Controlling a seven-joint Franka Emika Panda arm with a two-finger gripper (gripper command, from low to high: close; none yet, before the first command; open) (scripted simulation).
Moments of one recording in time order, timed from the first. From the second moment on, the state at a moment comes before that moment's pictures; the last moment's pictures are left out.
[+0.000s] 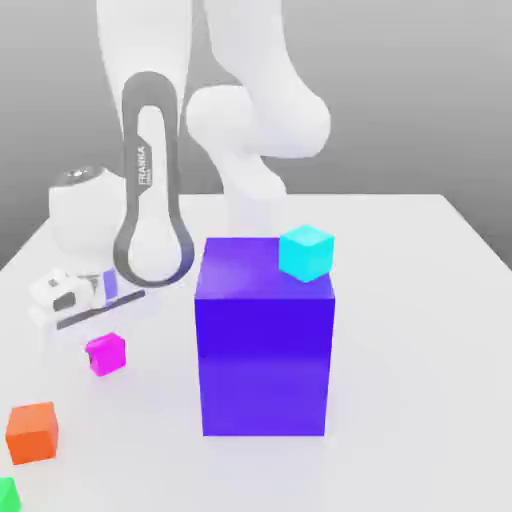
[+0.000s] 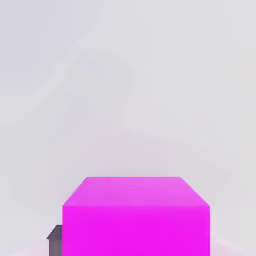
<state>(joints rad) -0.35 0.22 -0.28 -2.84 0.66 3.05 -1.22</state>
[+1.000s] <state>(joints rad) -0.19 0.00 -0.64 -2.80 -0.20 2.80 -0.43</state>
